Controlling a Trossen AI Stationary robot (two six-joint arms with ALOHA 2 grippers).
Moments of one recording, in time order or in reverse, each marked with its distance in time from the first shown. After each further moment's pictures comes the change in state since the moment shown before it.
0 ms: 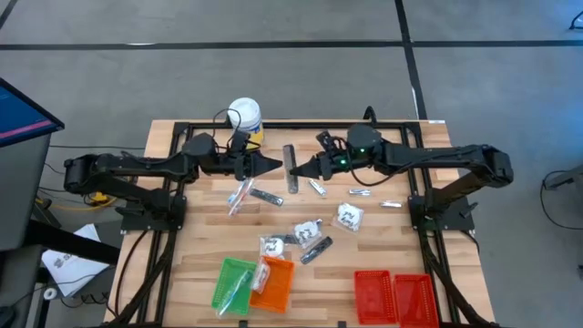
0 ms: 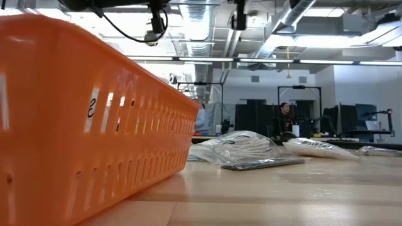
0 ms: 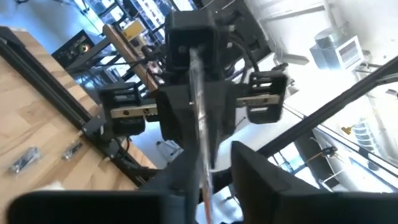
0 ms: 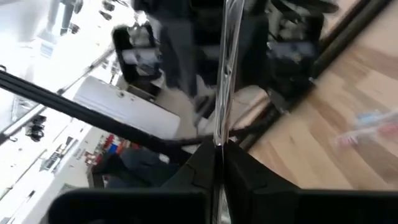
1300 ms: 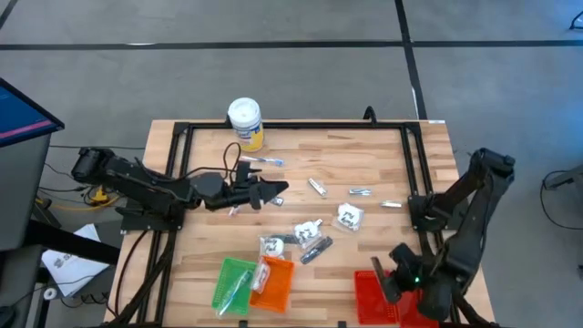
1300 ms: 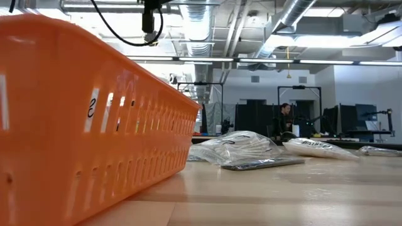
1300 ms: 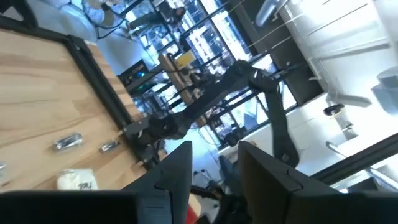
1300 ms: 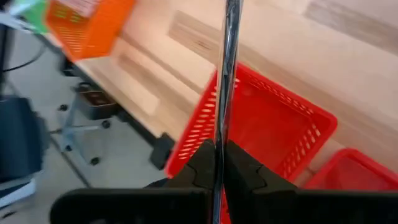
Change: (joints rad) left arm -0.366 0.103 0.000 0.022 -0.645 -0.010; right arm 1.218 0.049 0.002 -1.081 0.767 1.091
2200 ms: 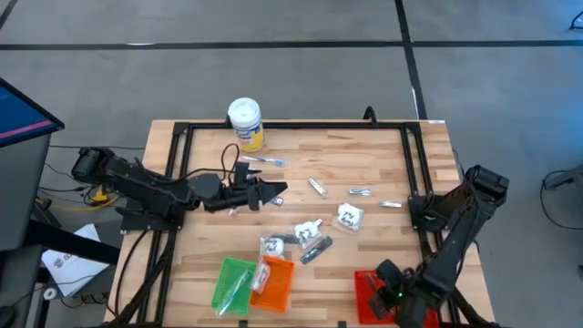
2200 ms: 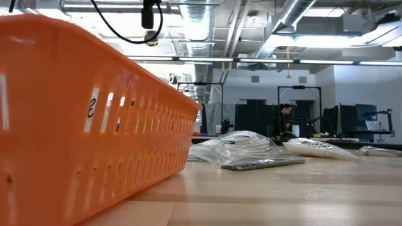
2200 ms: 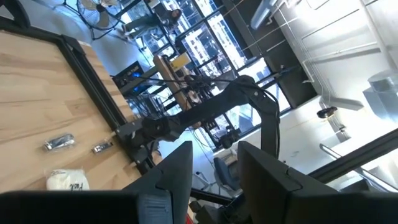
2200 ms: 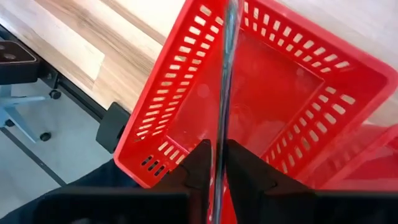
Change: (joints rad) left arm -0.029 -0.005 0.000 0.018 -0.015 0.000; right arm -0.058 0.191 0.000 0.142 -0.224 -0.096
